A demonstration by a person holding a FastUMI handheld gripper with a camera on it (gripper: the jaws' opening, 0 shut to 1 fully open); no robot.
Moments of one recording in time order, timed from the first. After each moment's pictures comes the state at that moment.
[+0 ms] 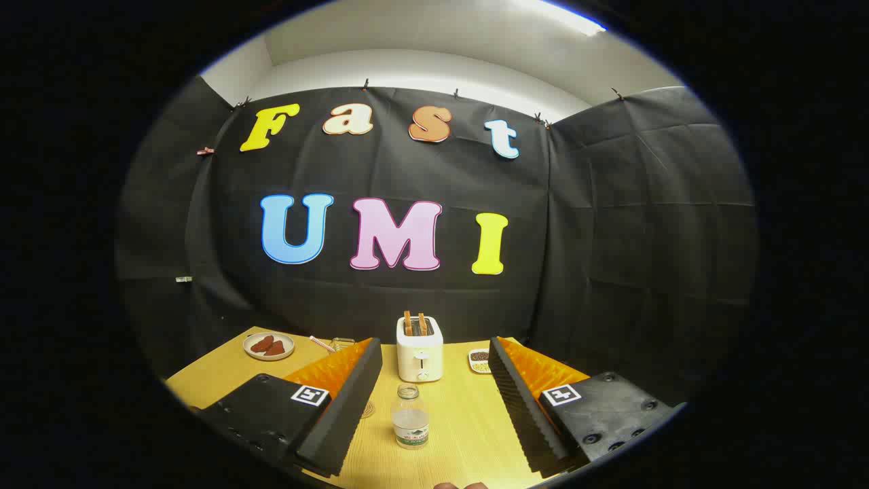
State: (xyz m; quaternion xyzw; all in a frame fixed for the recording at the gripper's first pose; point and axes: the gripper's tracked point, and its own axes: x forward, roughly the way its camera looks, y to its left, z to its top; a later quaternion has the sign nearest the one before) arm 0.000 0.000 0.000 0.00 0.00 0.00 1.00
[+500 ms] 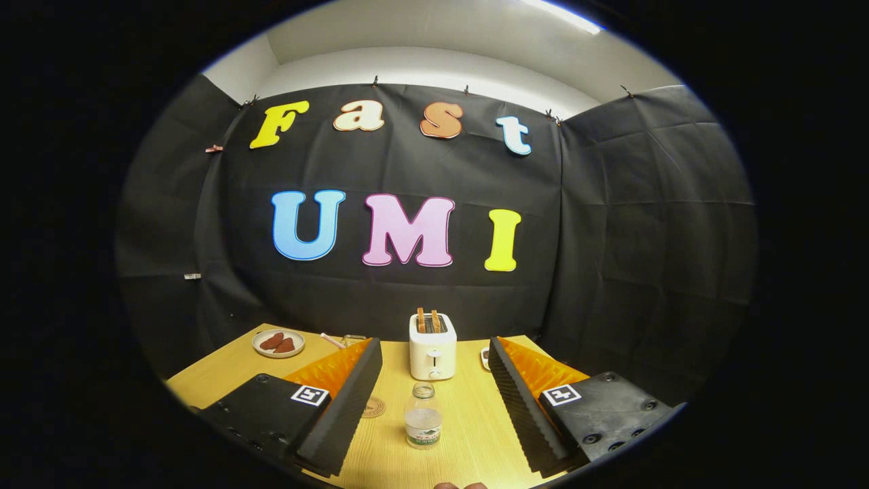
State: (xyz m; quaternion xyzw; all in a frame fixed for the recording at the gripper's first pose) arm 0.006 0.017 -0.009 0.00 0.01 0.02 1.00
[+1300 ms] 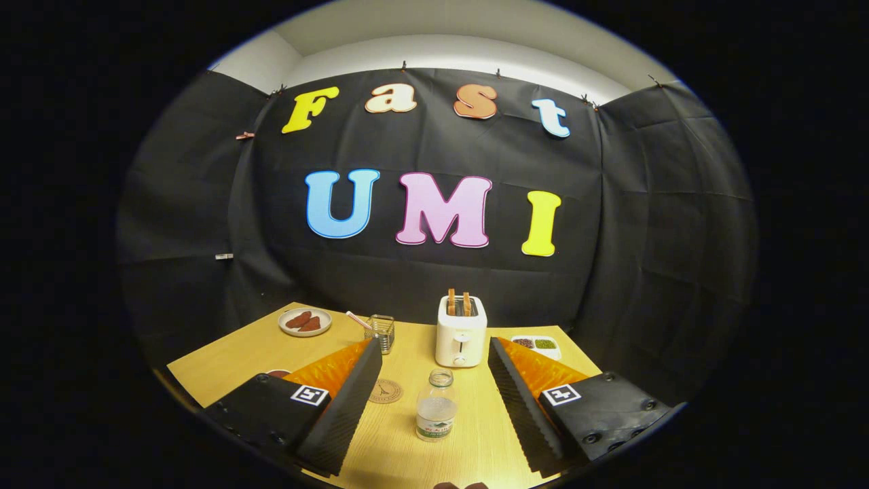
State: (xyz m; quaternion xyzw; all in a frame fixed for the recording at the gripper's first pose) arm 0.023 0.035 -0.048 -0.01 0.05 0.12 0.99
